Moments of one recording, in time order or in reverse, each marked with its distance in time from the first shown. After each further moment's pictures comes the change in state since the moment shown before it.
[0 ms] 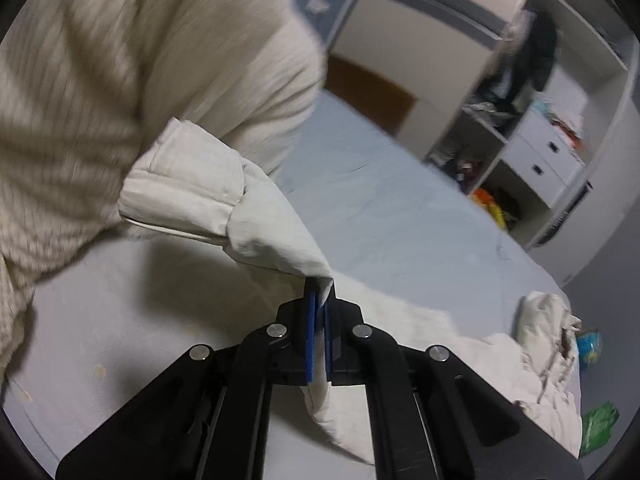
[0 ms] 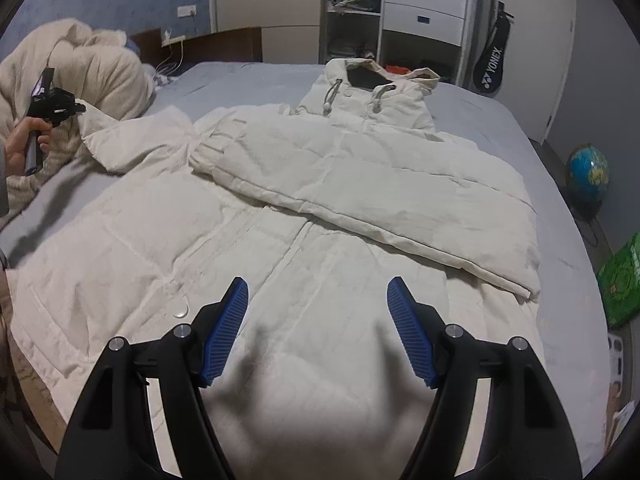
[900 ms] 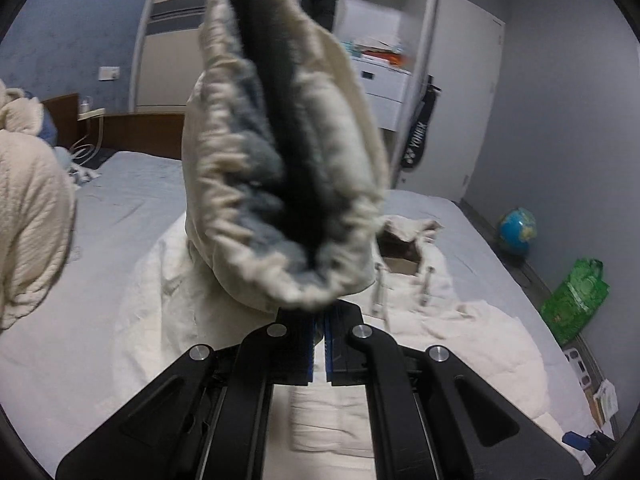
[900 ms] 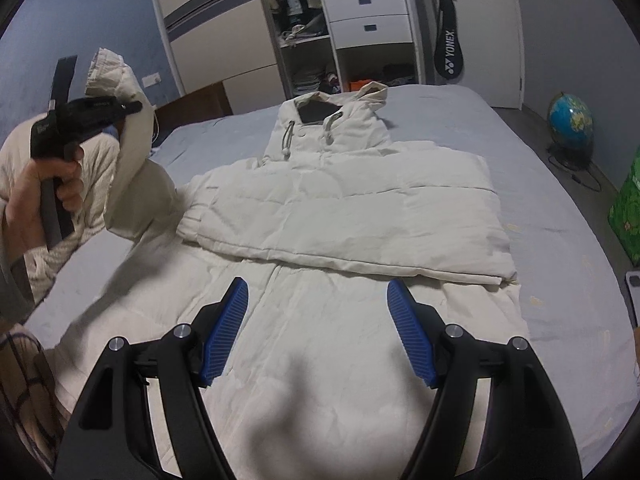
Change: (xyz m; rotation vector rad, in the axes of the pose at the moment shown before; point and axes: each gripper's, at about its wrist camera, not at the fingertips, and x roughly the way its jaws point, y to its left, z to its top) left arm -0.042 -0.311 -0.131 0.491 -0.028 -0.354; right arm -0.026 -0.058 0.005 0.257 -0.111 0.052
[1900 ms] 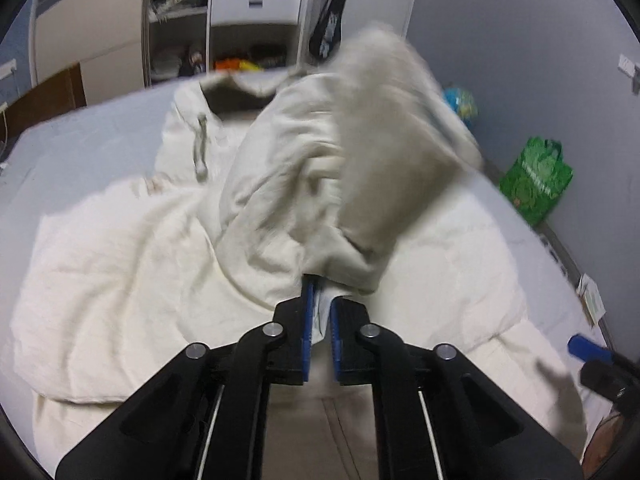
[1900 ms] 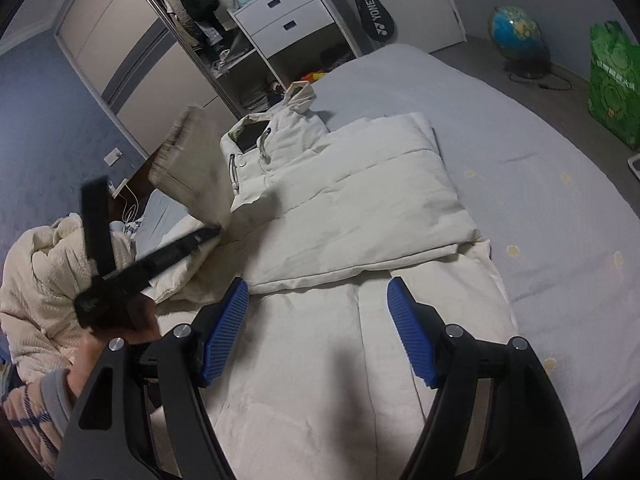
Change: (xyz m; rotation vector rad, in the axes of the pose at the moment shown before) left arm 0.086 -0.138 -0.119 0.199 0.365 -0.185; right arm -0.001 -0.076 0.005 0.367 0.008 0.032
